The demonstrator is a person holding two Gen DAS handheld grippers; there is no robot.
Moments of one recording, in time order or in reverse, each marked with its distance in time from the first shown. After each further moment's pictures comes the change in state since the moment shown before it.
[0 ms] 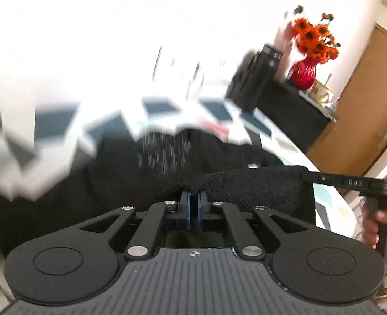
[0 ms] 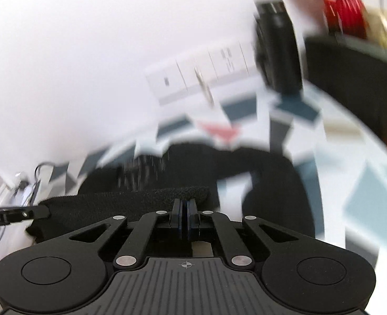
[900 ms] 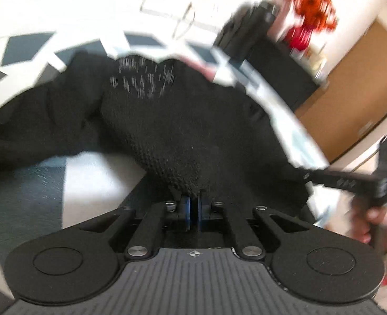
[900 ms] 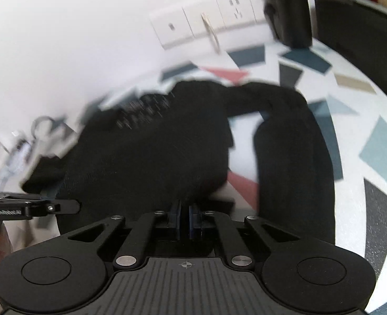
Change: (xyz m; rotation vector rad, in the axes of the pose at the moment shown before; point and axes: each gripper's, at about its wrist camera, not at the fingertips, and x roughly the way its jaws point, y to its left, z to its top) left arm 0.029 0.015 -0.061 -0.155 0.196 -0.179; right arm -0.001 0.009 -0.055 0.042 0.200 0.048
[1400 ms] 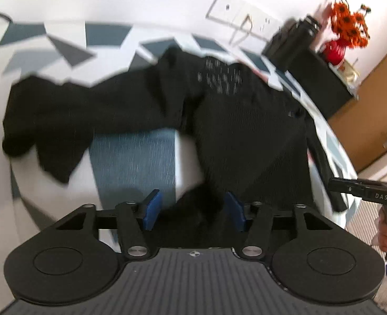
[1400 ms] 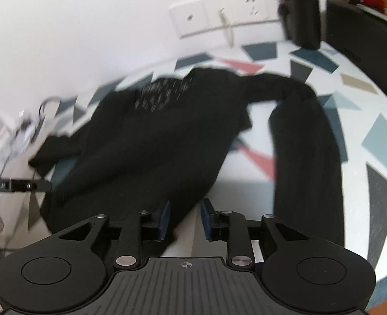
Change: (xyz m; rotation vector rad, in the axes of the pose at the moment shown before) left arm -0.047 0.069 -0.038 -0.054 0.017 0.159; right arm -0.003 0.029 -0.038 -0.102 0.086 -0.041
